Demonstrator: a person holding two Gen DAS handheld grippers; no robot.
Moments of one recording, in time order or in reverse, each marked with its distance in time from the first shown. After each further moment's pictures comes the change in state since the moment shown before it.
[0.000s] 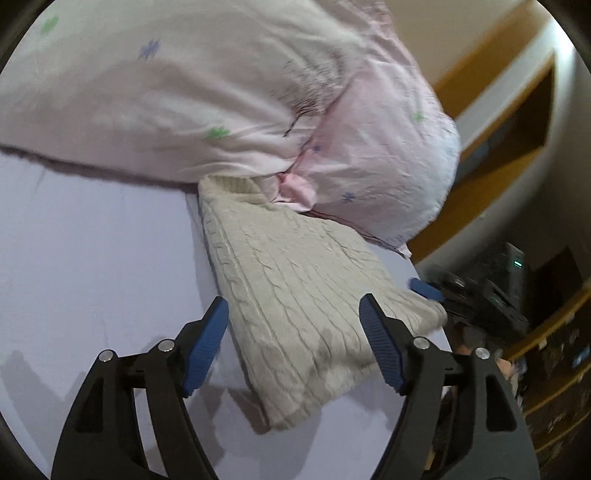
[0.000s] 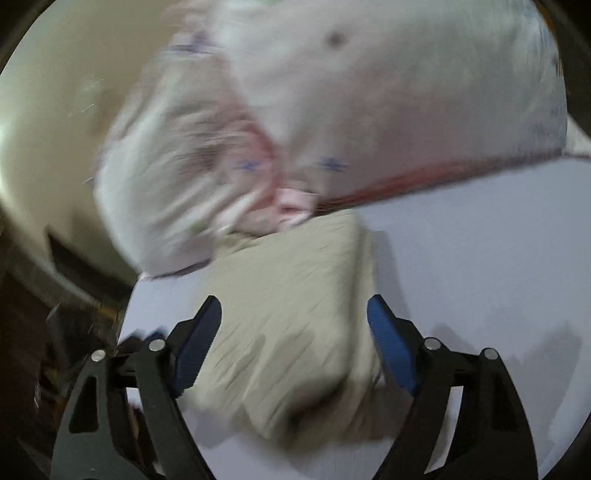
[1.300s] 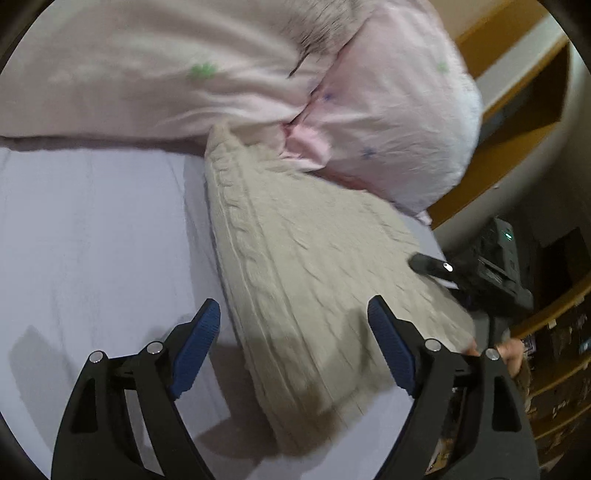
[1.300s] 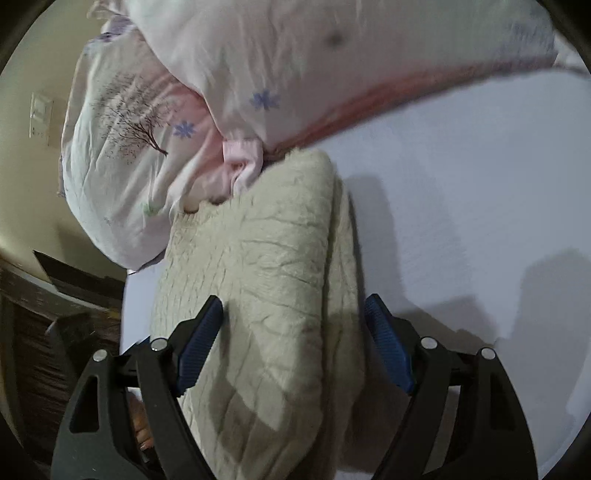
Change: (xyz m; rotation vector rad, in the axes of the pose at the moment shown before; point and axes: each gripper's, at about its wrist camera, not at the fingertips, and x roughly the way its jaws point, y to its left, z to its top) left arm 0.087 0.016 0.003 -0.013 0.174 0.061; right arm 0.079 -0.068 0.001 0.262 0.236 -0.017
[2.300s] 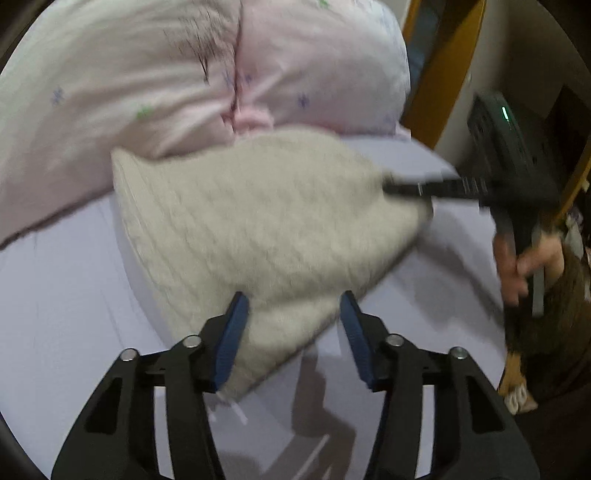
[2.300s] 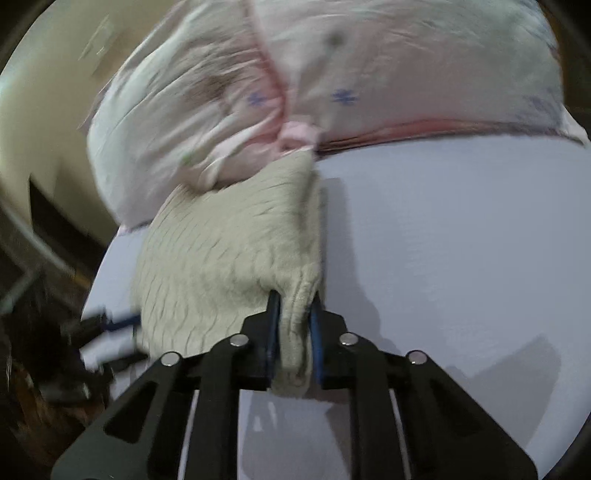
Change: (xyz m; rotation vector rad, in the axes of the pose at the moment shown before) left arm -0.042 -0.040 -0.082 0.485 0.031 0.168; right arm -0.023 0.052 -0.072 -0.249 -0.193 -0.169
